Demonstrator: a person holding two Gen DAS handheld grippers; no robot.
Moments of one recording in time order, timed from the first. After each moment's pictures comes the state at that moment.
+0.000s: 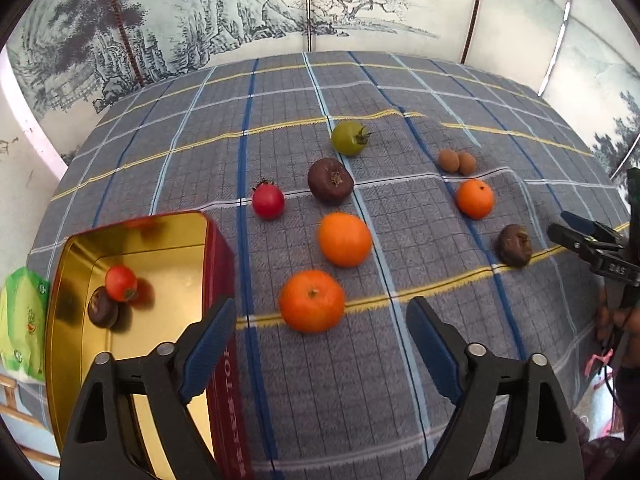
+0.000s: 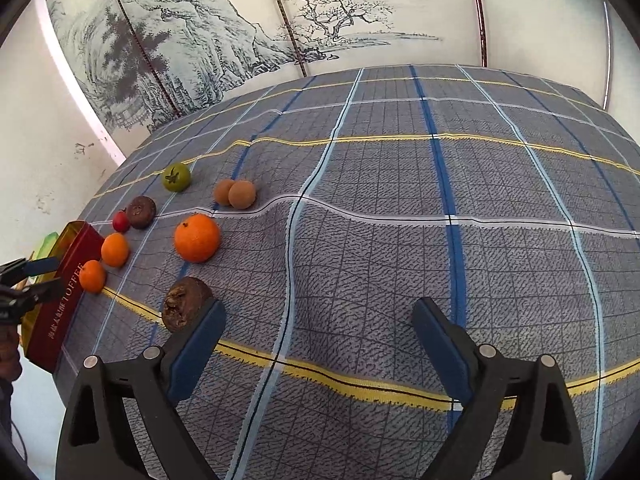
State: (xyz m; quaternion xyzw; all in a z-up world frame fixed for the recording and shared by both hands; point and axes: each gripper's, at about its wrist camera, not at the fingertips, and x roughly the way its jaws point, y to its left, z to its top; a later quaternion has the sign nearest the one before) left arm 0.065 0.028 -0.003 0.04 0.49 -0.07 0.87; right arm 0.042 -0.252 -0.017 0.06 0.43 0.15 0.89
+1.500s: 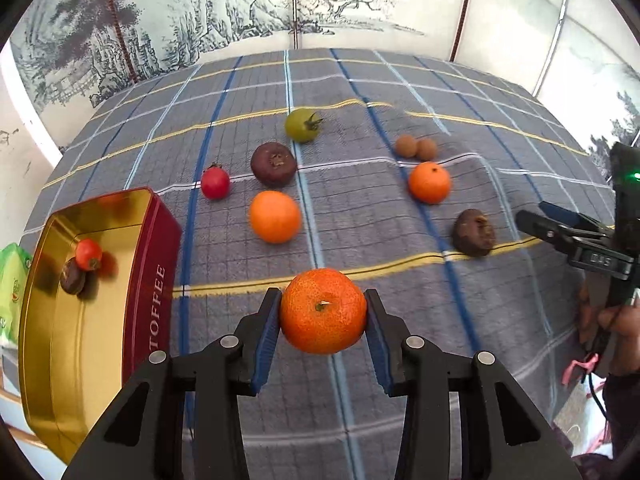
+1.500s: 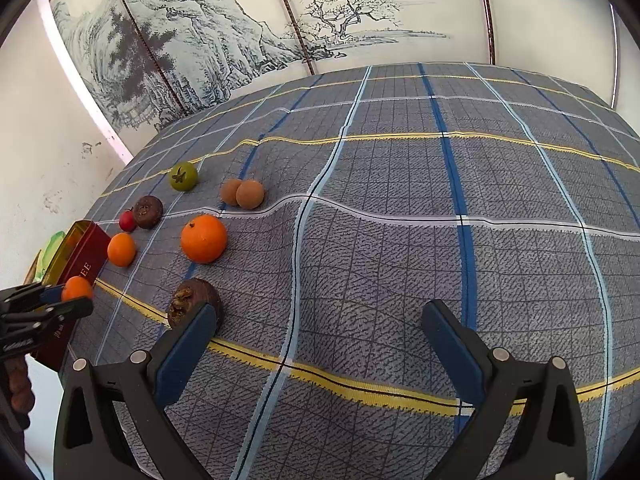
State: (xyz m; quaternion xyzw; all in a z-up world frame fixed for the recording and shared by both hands) left arm 0.035 -0.020 -0.007 0.03 0.48 -0.07 0.87; right arm 0.044 -0.248 -0.018 0.07 0.43 0.17 0.89
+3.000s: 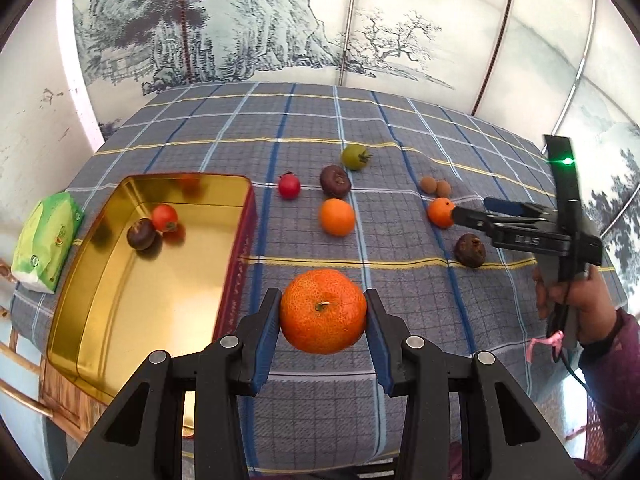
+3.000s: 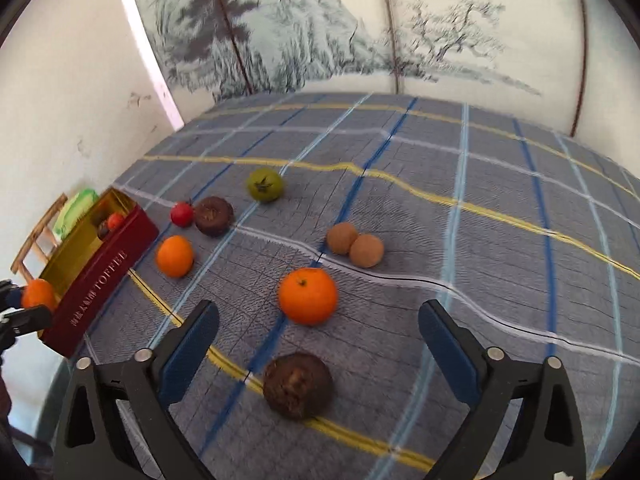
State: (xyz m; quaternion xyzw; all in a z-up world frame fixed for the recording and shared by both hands) left arm -0.033 0.038 0.037 -0.05 0.43 -0.02 0.90; right arm 0.078 -0.159 0.007 -0.03 0.42 0.26 0.87
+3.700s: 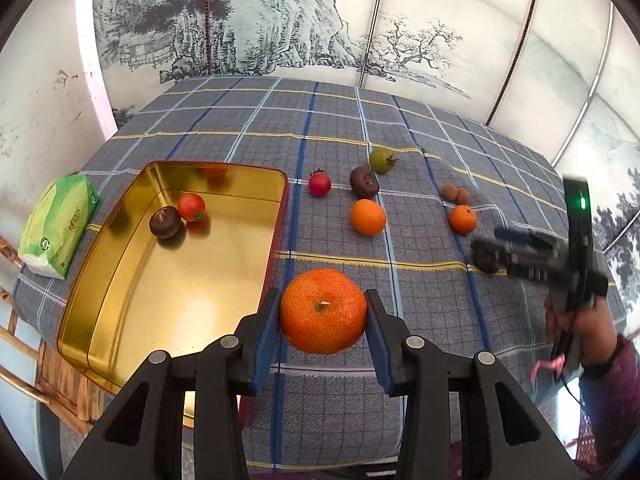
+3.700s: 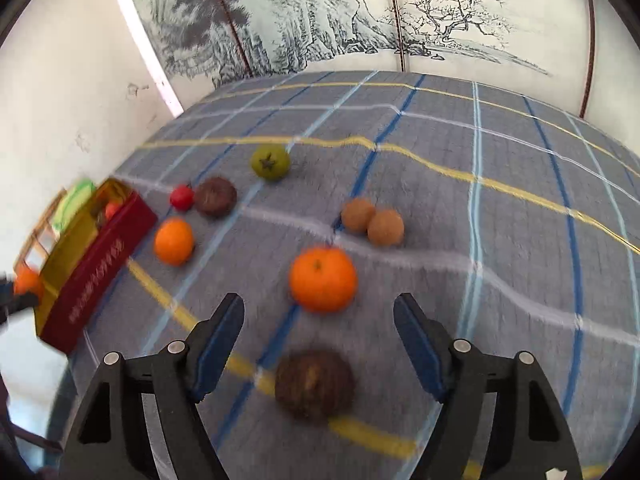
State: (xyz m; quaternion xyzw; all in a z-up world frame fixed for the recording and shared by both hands) left arm -0.037 0.066 0.036 -0.07 0.44 -0.01 0.90; right arm 0.065 -0.155 -0.008 -0.04 0.44 0.26 0.86
